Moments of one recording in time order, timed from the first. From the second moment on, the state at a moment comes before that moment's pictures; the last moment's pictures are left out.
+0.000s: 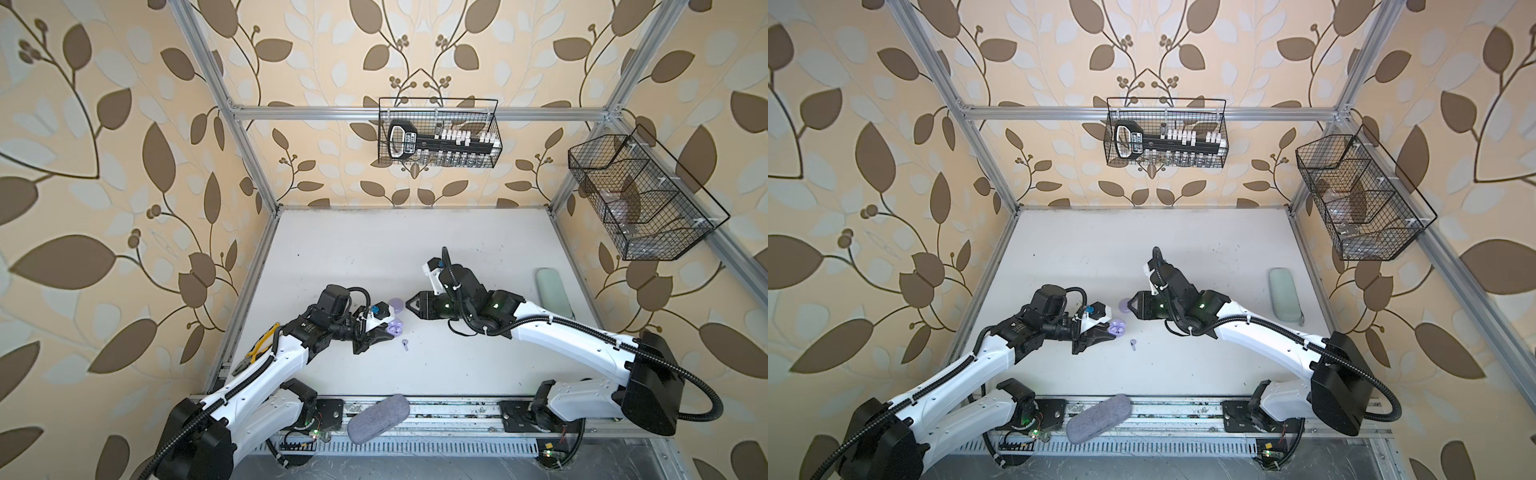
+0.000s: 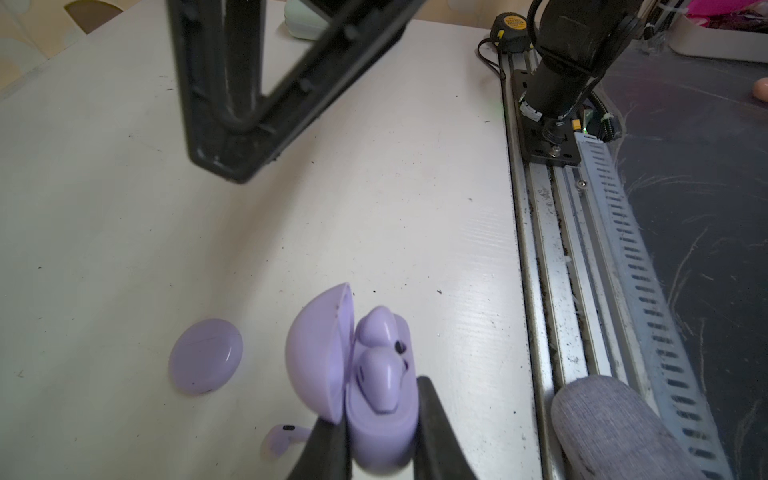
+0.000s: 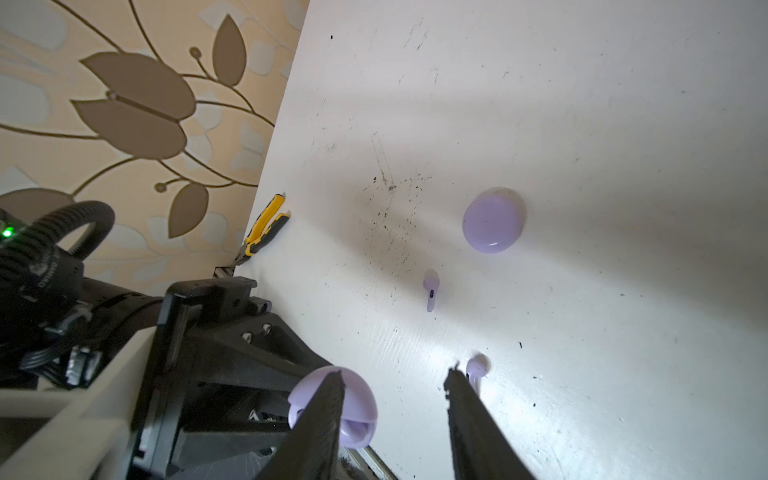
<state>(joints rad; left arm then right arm) -0.46 0.94 0.50 -0.34 0.77 0.58 0.84 1.36 0.98 -0.31 -0.14 0.75</state>
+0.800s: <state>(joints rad) -0.59 0.95 0.50 -0.37 0.65 0.63 0.80 1.57 1.00 -0.21 -0.43 0.78</state>
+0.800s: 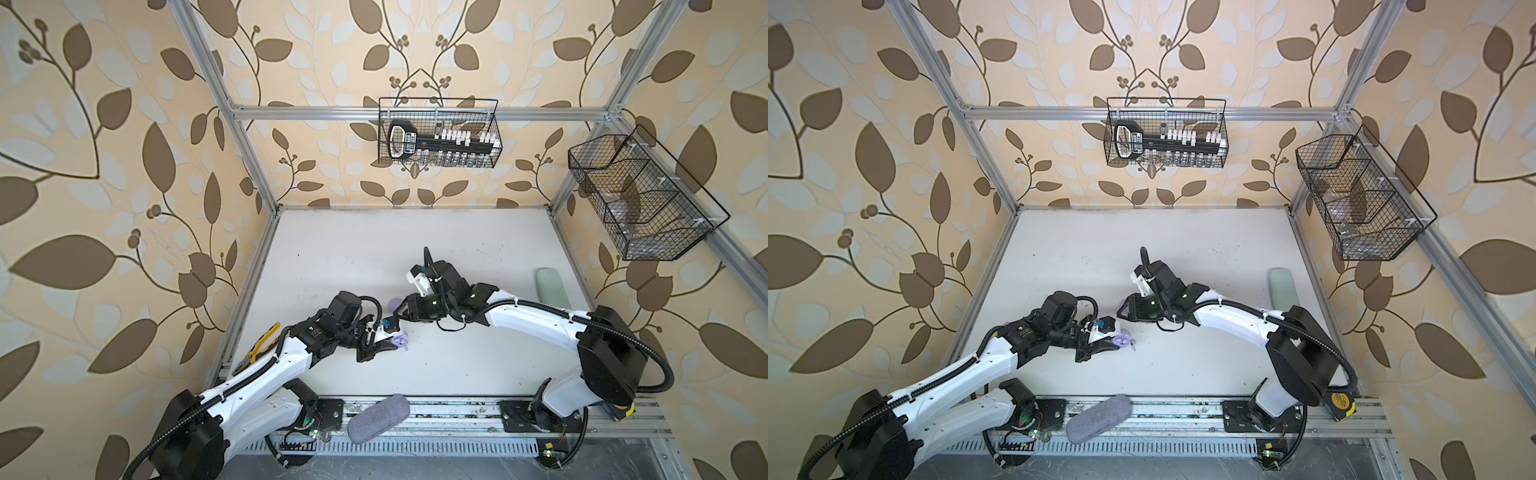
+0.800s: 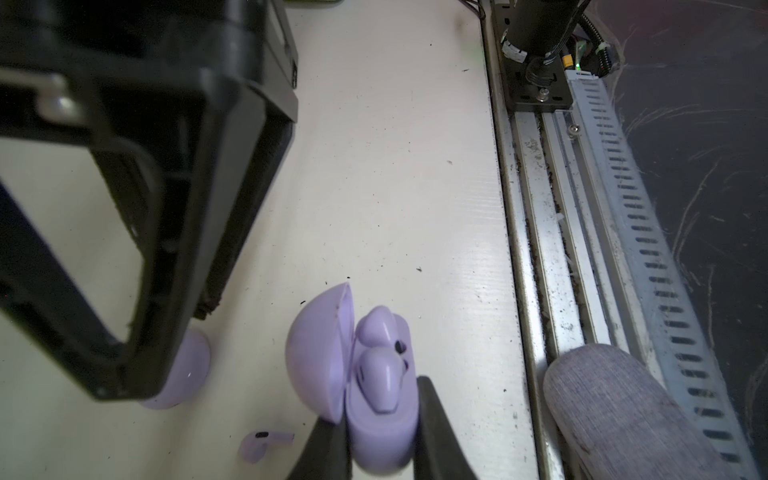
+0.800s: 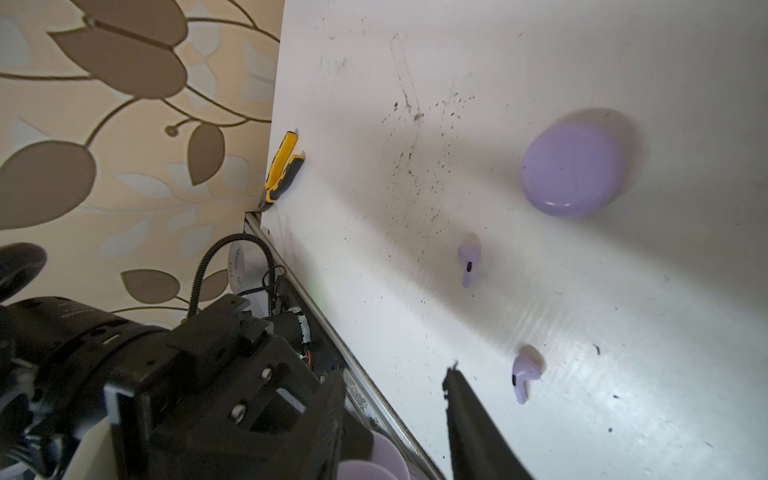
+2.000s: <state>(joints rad) -0.60 0.96 0.50 -0.39 0.62 0.62 0.87 1.56 0.83 -0.02 -0.48 0.90</state>
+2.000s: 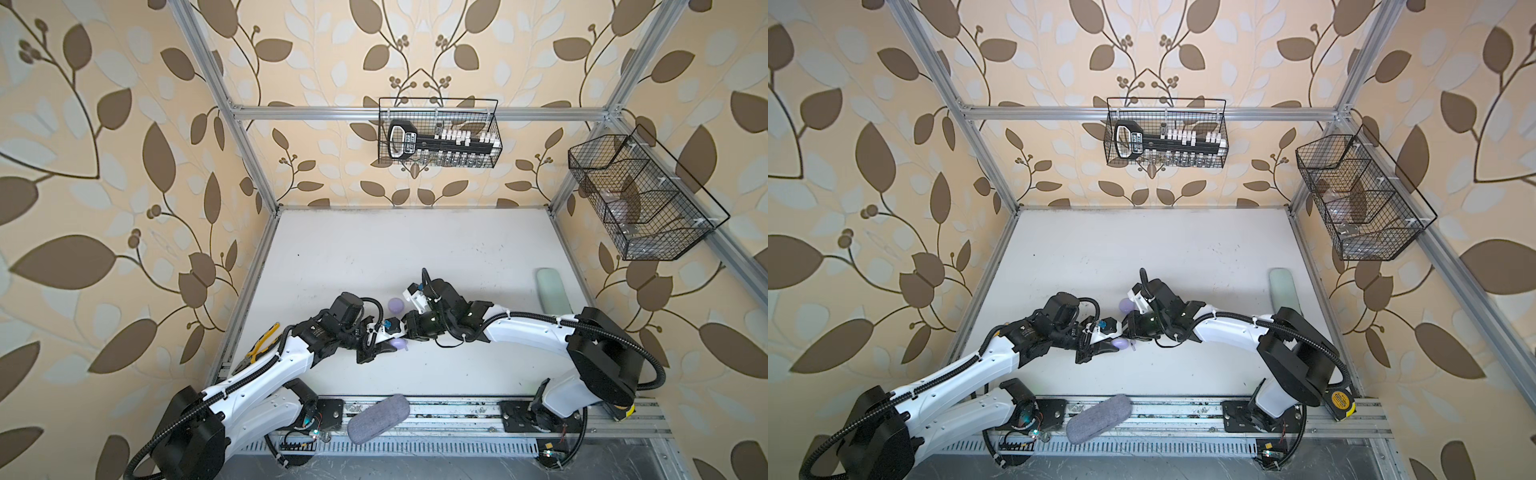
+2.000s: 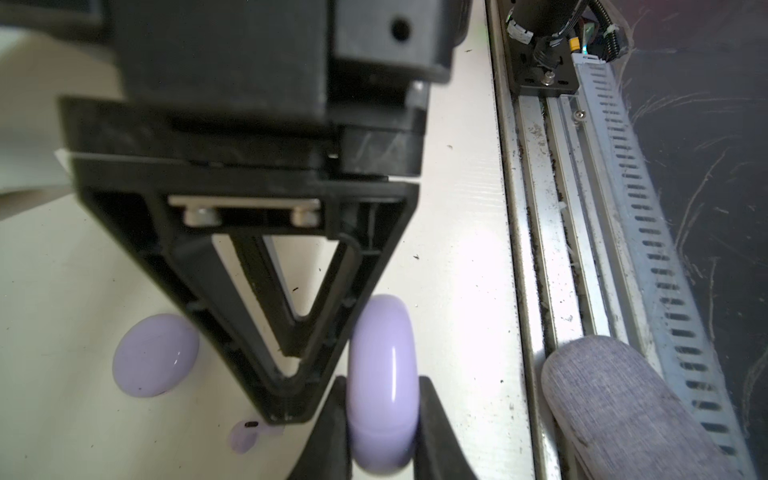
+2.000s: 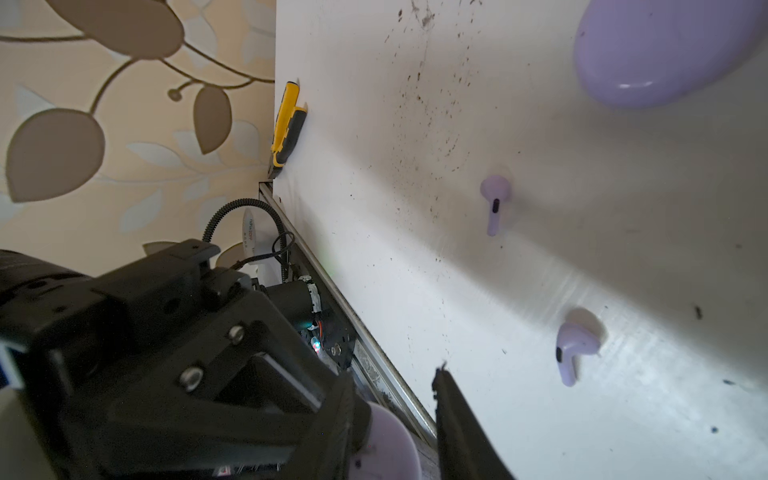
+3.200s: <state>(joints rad) -0.60 1.01 0.50 -0.35 0.57 0.55 0.87 1.41 0.70 0.07 -0.45 0.95</state>
